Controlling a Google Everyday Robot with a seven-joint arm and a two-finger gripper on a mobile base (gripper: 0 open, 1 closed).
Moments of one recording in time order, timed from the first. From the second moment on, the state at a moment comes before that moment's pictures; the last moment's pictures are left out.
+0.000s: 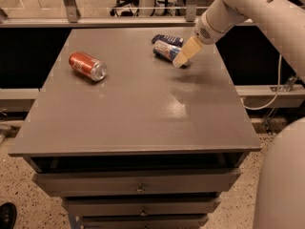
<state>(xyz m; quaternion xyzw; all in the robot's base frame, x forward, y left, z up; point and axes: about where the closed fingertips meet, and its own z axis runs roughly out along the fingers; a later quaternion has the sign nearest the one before) 0.742 -0.153 0.880 -0.41 0.86 0.03 0.31</state>
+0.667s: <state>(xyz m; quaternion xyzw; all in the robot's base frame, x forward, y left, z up) 0.677 -0.200 0.911 -0.36 0.85 0.05 0.38</state>
